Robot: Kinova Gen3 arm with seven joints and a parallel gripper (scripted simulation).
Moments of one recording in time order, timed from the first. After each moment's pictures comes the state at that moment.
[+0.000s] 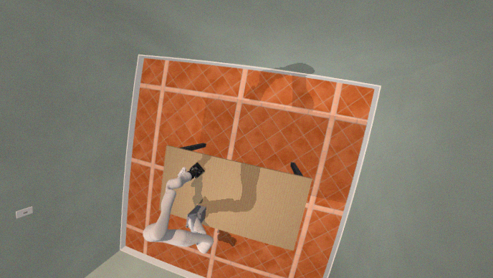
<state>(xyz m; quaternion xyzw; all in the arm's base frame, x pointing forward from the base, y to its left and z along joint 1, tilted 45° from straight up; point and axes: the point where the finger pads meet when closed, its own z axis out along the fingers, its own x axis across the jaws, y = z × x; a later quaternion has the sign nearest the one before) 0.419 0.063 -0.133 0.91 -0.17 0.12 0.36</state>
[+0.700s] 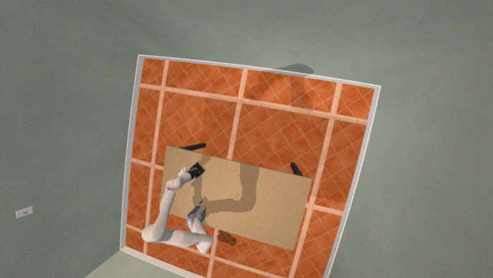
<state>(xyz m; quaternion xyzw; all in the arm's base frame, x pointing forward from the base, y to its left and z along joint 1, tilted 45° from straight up) 0.419 0.063 -0.133 0.89 -0.24 0.15 0.35</state>
